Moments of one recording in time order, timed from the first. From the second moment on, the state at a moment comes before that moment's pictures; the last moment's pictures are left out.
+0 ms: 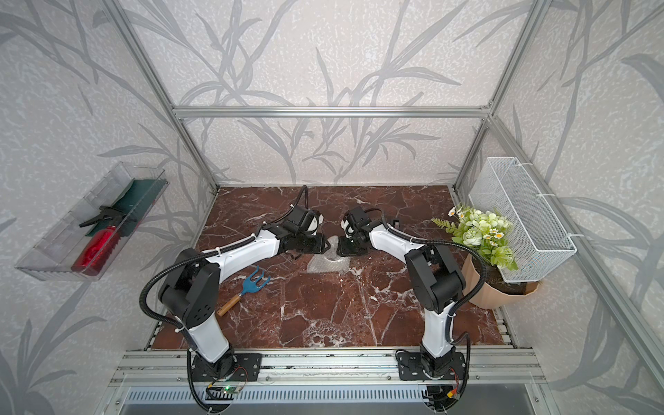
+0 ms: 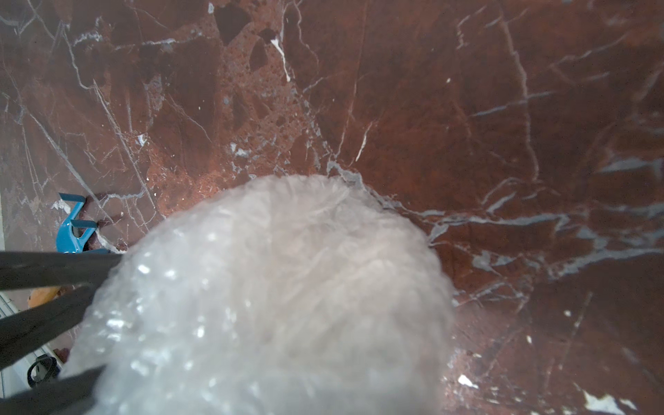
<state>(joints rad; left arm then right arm) -0.57 1.79 1.24 -0.40 0.22 -0.44 0.54 1.92 1.32 -0.53 -0.30 0.39</state>
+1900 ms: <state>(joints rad) -0.59 1.84 1.21 -0.34 0.20 -0.46 0.53 1.84 1.31 -0.69 -0.27 0.40</state>
